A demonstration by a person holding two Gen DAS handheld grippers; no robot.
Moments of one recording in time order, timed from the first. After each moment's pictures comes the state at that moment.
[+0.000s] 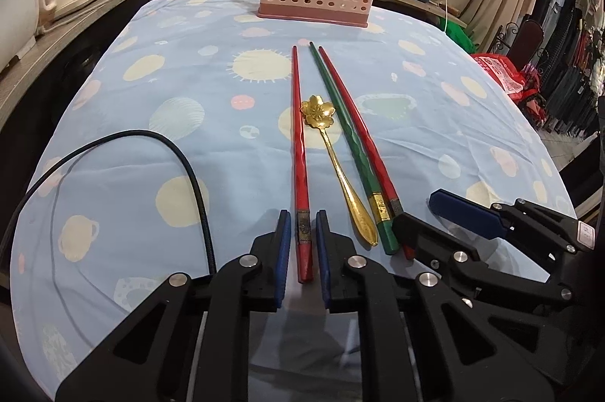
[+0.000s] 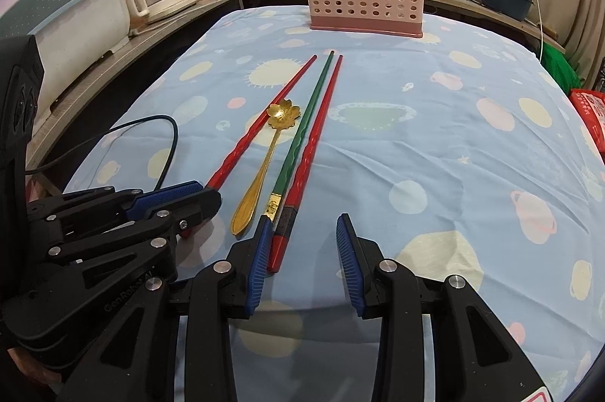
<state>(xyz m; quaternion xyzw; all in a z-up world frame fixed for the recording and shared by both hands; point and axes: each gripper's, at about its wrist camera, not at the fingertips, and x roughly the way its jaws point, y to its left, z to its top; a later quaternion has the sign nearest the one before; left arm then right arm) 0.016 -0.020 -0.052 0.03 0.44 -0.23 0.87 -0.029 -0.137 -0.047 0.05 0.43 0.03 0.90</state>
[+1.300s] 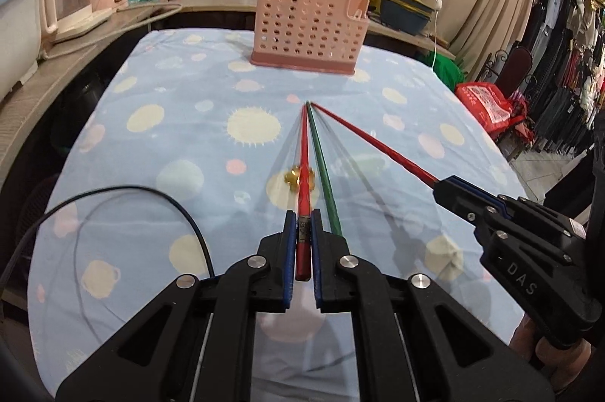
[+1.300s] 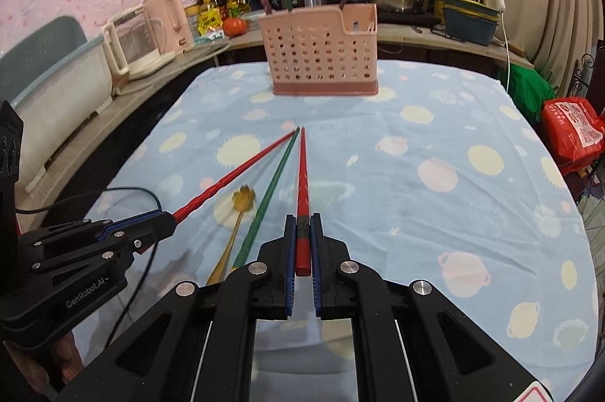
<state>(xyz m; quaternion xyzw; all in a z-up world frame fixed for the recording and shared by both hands) 0.025 -0.021 0.005 0.00 0.40 -0.24 0.88 -0.026 -0.178 0.011 0.07 0.36 -0.02 0.93</state>
